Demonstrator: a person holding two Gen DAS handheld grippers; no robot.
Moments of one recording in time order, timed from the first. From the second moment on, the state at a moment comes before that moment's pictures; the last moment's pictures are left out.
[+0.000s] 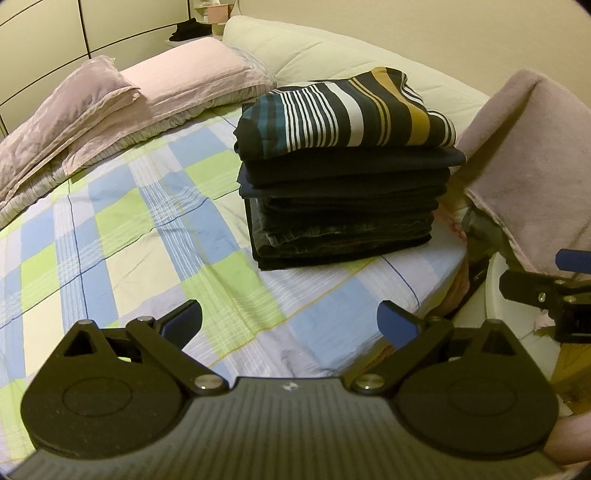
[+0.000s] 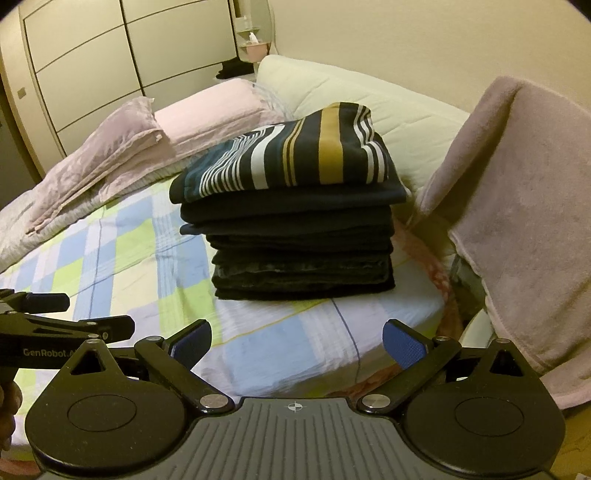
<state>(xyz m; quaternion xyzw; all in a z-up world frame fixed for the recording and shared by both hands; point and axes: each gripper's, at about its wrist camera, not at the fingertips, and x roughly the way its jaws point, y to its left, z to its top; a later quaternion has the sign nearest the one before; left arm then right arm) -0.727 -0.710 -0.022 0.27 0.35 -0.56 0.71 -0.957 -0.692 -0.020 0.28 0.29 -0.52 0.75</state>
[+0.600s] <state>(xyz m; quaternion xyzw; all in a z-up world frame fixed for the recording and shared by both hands) -0.732 -0.714 -0.021 0.28 0.34 -0.56 0.71 -0.961 -0.698 -0.020 0.28 0.29 -0.52 0.75</state>
